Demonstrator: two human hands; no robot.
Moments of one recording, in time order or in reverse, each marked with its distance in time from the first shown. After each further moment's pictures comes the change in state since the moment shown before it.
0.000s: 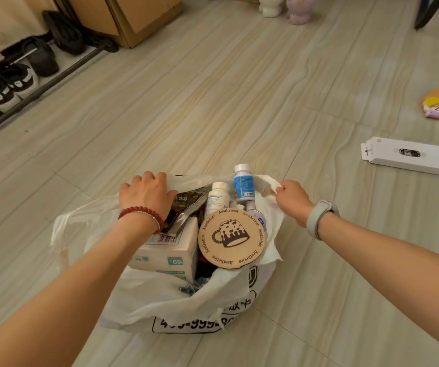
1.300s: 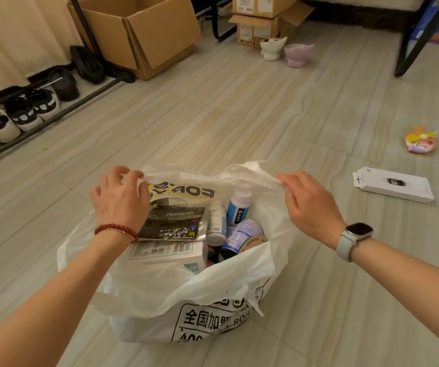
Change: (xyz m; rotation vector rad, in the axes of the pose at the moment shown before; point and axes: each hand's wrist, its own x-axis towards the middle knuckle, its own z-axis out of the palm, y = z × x) left_hand -0.014 -0.057 -0.022 -0.371 0.526 -0.097; right_hand -0.060 -0.031 -0.042 -0.578 0.425 -0.864
